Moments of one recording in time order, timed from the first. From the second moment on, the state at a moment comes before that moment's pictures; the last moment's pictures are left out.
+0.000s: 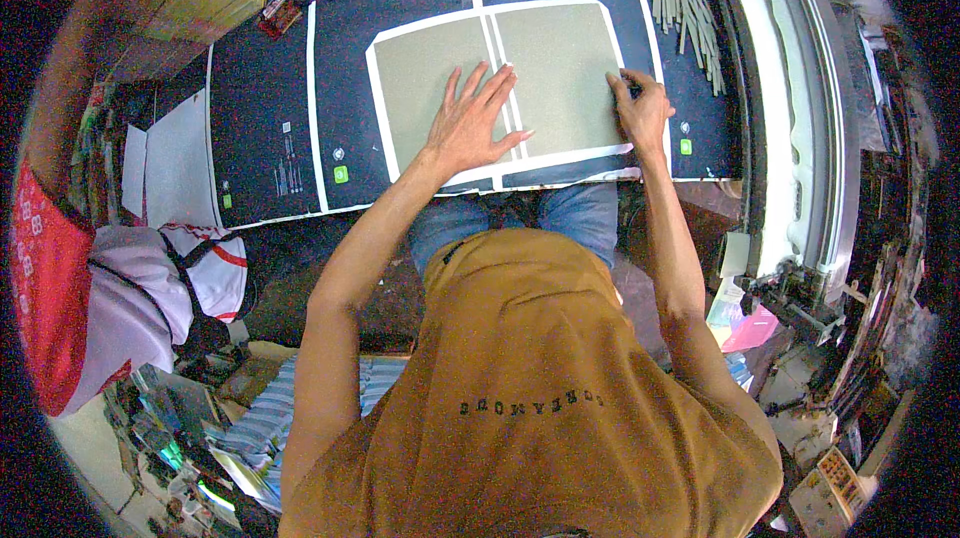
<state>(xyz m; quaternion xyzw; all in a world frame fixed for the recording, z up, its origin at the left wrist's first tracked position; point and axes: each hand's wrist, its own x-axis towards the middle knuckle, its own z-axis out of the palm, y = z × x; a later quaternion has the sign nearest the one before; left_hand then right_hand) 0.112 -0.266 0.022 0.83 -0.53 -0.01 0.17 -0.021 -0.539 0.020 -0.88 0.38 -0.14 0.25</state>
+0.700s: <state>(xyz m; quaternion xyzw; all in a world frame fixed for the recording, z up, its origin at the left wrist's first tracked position) 0.109 -0.273 0.027 0.83 -0.54 -0.02 0.15 0.015 -0.468 0.011 -0.97 0.20 -0.15 0.07</state>
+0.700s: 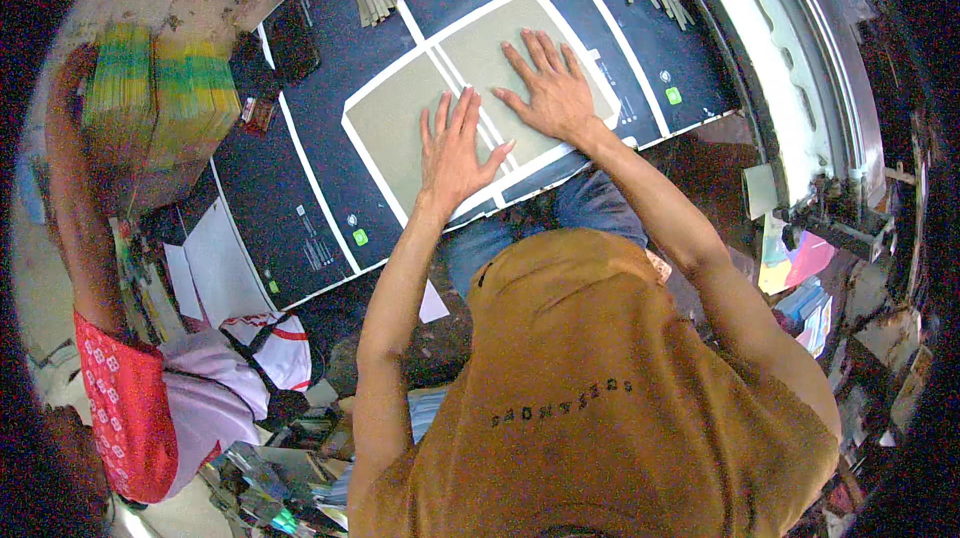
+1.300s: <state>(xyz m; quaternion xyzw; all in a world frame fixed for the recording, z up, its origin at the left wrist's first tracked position) 0.109 -0.278 0.029 0.83 -0.54 -0.02 0.14 0.013 -0.473 0.016 -0.96 0.19 -0.16 0.10</state>
